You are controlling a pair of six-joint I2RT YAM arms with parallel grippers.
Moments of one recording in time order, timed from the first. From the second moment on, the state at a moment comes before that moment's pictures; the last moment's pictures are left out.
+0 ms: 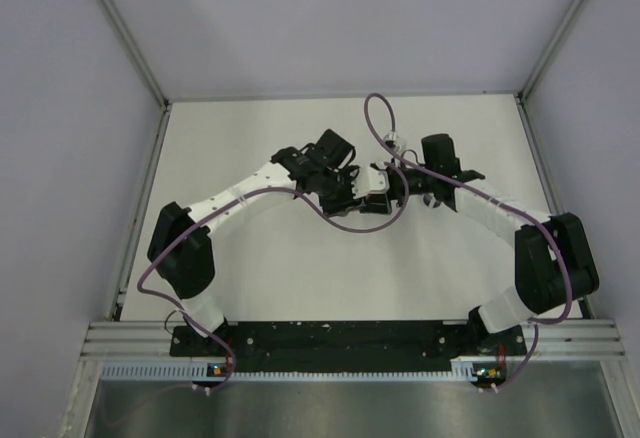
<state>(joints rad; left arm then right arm) -0.77 1.73 1.49 -0.76 0.27 0.65 0.36 1.51 0.94 -0.12 -0.91 0.07</state>
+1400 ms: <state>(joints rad) -0.78 1.71 1.45 -0.70 0.21 0.61 0.27 1.47 1.00 -0.28 -1.01 0.04</state>
